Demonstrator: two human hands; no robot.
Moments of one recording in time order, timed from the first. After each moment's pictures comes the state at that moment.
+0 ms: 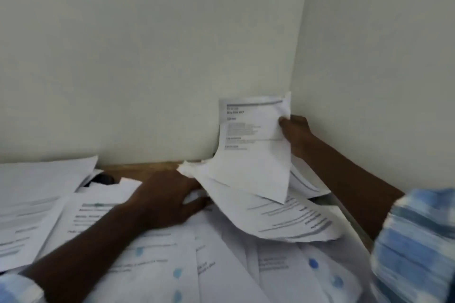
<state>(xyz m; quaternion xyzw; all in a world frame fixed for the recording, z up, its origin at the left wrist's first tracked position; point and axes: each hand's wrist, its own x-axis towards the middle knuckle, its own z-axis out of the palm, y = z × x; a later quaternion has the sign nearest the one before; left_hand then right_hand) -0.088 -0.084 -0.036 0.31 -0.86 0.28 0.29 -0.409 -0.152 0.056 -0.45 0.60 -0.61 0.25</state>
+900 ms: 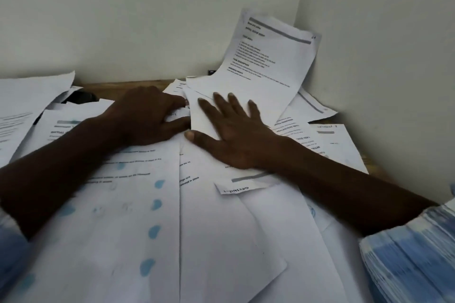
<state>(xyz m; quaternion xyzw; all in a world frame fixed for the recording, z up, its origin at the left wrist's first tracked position) -0.087 -0.086 -0.036 0.43 -0.88 0.13 0.16 -0.309 -0.031 -0.046 -0.82 0.57 -0.07 0.05</state>
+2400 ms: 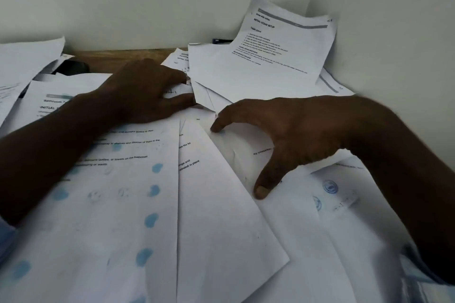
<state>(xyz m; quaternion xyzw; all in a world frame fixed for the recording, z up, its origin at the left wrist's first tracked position) -0.089 -0.091 -0.036 0.44 -0.88 0.09 0.15 -0.362 0.002 0.031 -0.83 0.46 0.15 0.27</state>
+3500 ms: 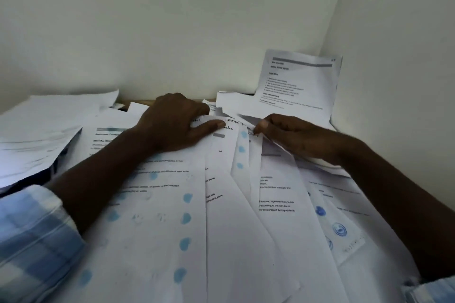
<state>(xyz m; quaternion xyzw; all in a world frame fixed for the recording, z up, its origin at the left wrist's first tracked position) -0.085 -0.075 -0.007 0.44 -0.85 0.17 0.24 -0.383 -0.048 0.005 -0.78 0.52 -0.17 0.30</state>
